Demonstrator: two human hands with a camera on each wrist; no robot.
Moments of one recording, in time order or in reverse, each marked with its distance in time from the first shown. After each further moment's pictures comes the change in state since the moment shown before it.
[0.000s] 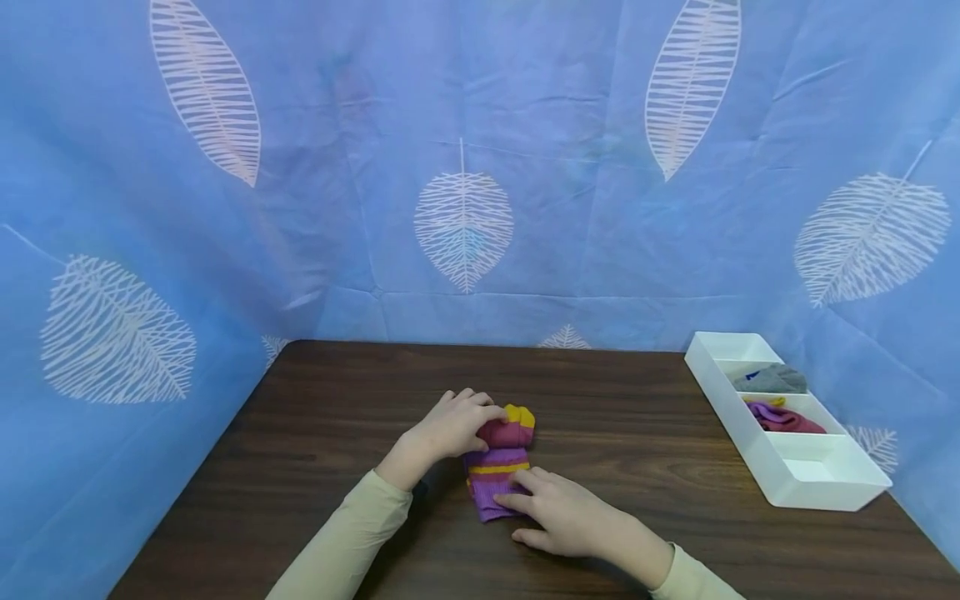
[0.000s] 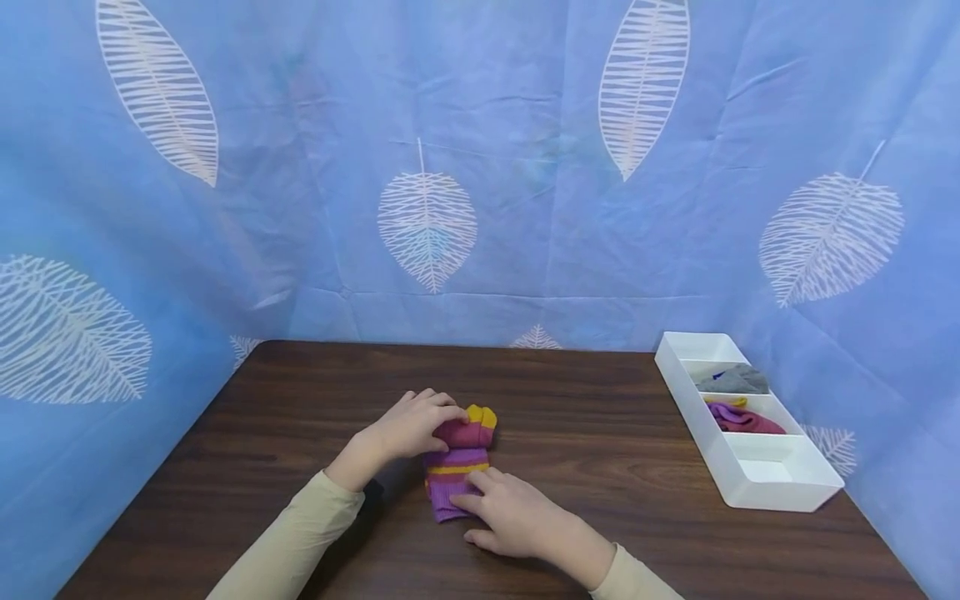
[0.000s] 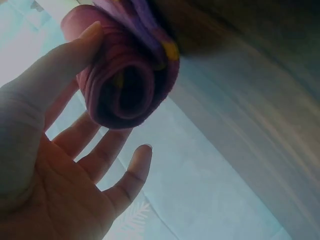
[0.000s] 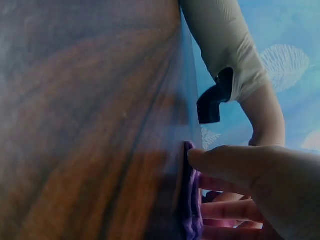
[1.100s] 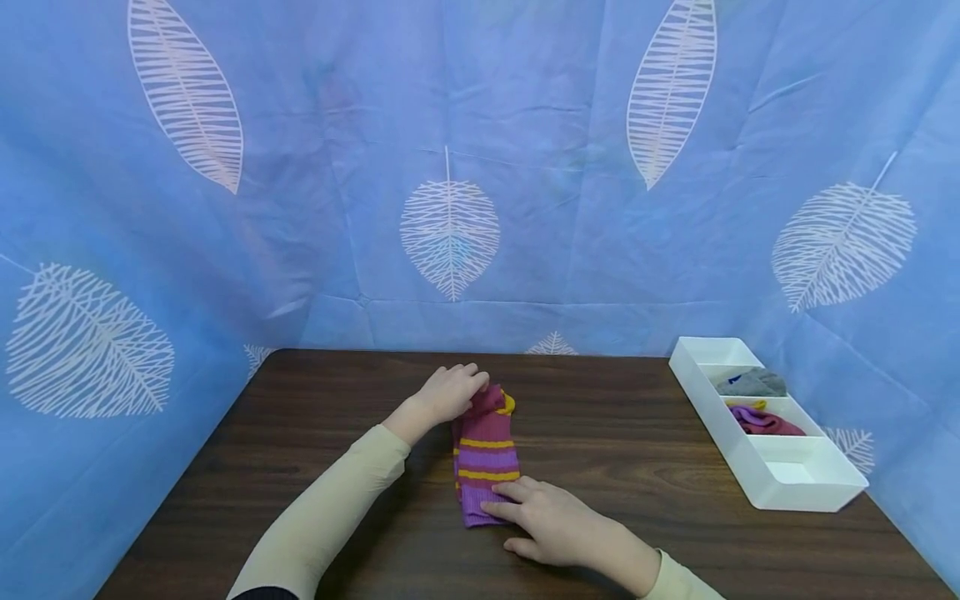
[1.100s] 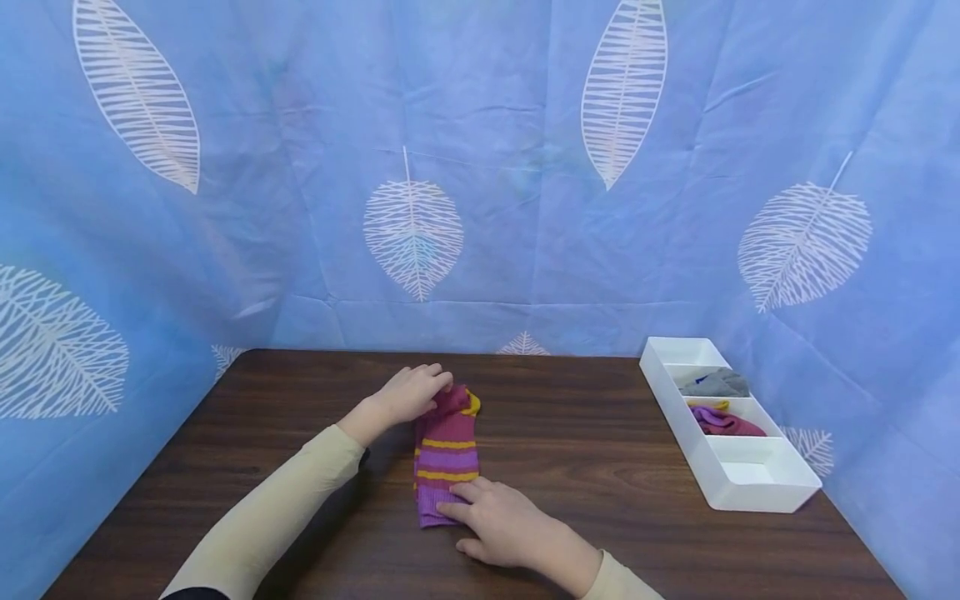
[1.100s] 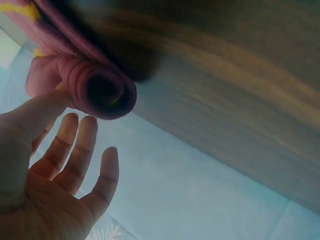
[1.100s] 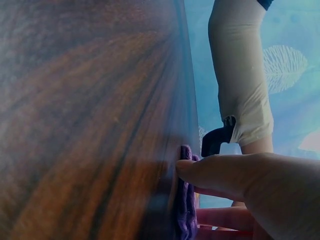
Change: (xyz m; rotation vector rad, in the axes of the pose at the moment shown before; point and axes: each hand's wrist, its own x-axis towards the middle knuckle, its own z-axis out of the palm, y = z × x) left_hand 0.060 -0.043 0.011 0.121 0.098 0.014; right_hand 0.001 -0.001 -0.001 0.005 -0.079 0.053
